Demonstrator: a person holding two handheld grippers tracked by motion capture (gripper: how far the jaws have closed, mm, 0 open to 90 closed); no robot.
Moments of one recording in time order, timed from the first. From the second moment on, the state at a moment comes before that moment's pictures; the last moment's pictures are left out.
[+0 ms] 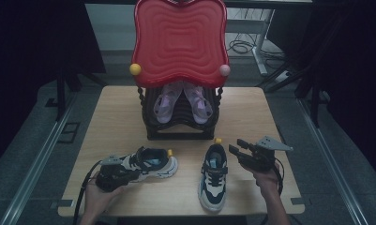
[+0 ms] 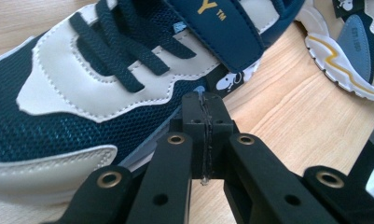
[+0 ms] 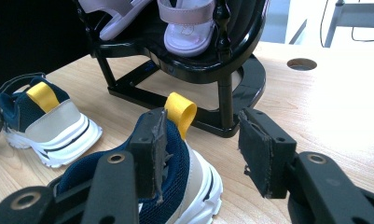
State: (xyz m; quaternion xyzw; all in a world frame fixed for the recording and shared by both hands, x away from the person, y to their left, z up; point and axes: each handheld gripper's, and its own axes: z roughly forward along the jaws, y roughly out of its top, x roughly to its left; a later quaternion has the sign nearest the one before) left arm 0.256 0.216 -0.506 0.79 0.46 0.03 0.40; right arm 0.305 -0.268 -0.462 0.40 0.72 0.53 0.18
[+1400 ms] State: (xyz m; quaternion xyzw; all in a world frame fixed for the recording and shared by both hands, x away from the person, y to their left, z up) left arm 0.291 0.242 -0.507 0.76 0.51 0.05 0.40; right arm 0.296 -0.245 -0.447 0.36 0.73 0.55 0.17
